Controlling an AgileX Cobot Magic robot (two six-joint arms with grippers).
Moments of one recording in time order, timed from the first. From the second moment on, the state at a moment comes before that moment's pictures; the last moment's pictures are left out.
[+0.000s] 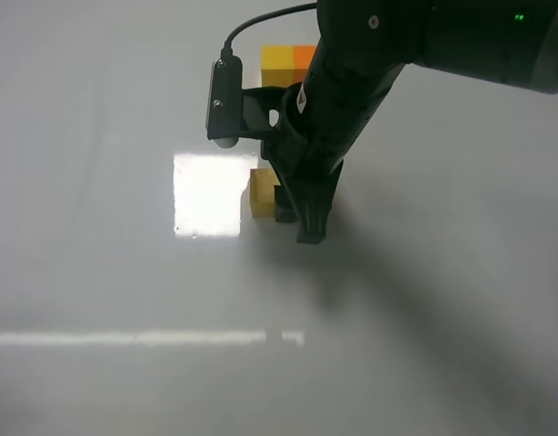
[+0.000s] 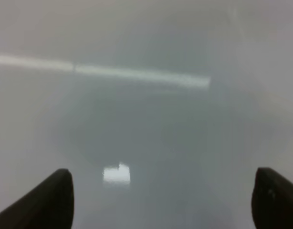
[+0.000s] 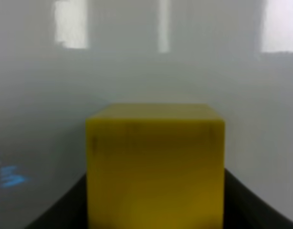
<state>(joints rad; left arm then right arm) 0.03 0.00 -0.50 -0.01 1.04 -0.09 0.81 1.74 -1.73 -0.26 1.01 -0.77</state>
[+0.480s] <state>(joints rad) 0.03 0.00 -0.50 -0.01 1.04 -0.09 0.81 1.62 -1.73 -0.22 1.07 -0.65</state>
